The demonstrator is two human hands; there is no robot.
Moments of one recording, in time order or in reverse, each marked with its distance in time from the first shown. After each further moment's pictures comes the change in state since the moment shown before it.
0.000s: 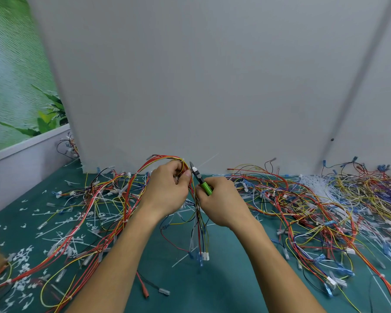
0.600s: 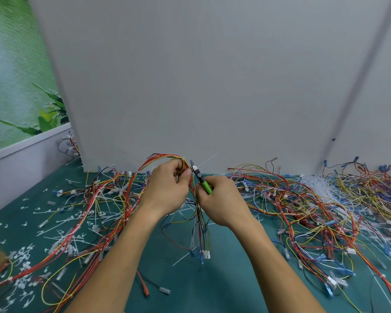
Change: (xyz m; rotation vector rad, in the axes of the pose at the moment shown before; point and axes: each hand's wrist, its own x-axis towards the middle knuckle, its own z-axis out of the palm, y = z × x) left_hand 0.000 0.001 -0.001 0.000 0.005 -0.008; right_hand -0.001 0.000 0.002 -0.014 0.015 0.001
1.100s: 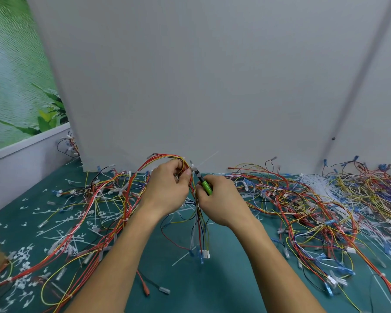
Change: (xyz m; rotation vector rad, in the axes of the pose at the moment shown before) left_hand -0.001 0.002 0.001 0.000 0.003 -0.009; right_hand 0.001 0.000 0.001 -0.005 -0.027 -0.009
